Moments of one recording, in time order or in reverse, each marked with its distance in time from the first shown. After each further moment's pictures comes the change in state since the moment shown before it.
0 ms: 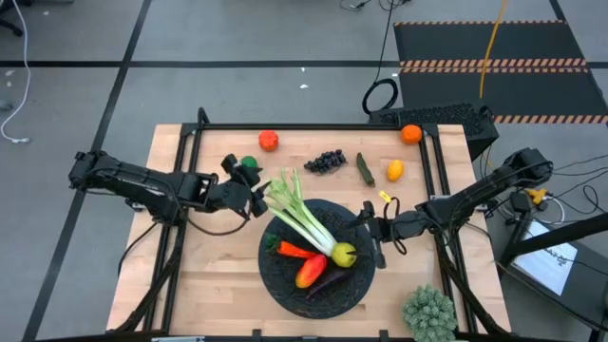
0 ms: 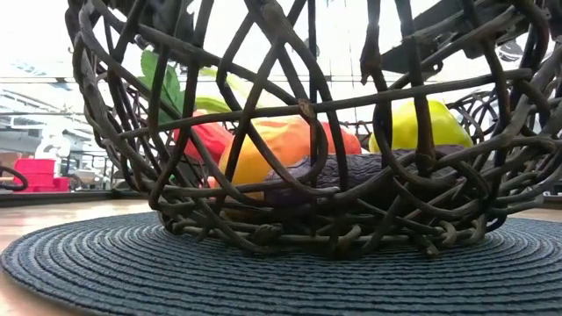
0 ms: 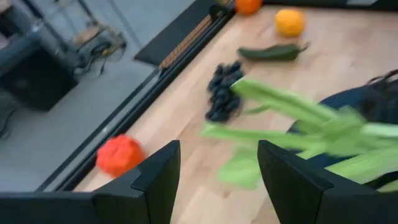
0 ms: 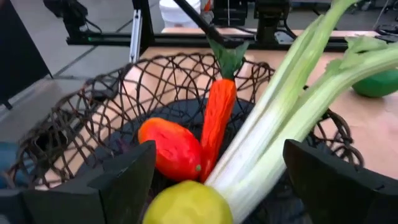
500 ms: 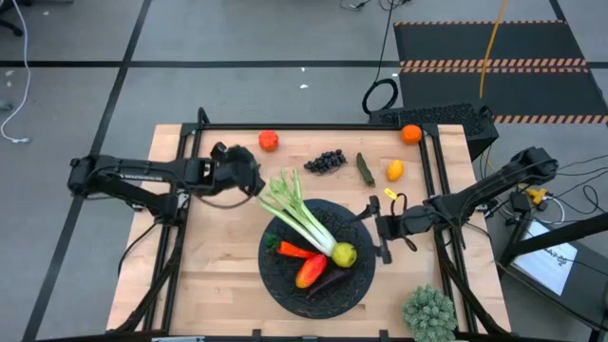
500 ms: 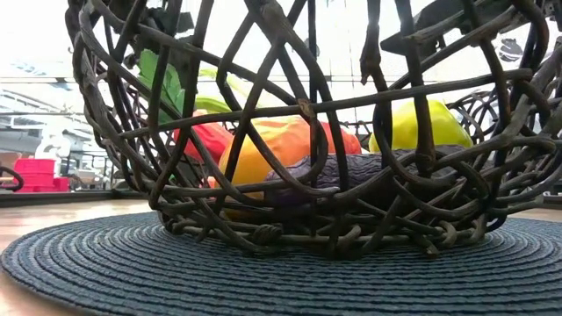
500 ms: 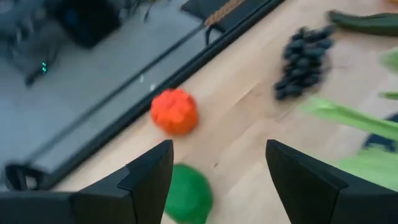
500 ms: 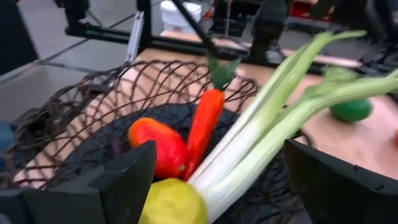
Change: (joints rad) left arm 0.220 0.000 0.000 -0.164 0.039 -0.153; right arm -0.004 -0.119 0.000 -0.088 0.026 -0.138
